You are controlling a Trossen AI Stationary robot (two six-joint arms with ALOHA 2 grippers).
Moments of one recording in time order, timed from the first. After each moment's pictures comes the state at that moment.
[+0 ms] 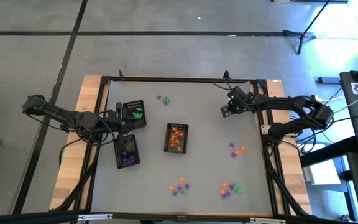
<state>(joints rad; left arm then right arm) -0.30 0.52 0.36 0.15 -0.54 -0.07 -0.68 1.37 0.52 -0.30 0.09 0.46</state>
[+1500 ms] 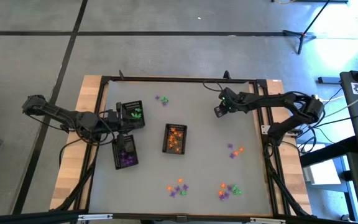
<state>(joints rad) -0.30 0.52 0.36 0.15 -0.54 -0.07 -0.57 1.50 0.63 -0.29 0.20 0.47</state>
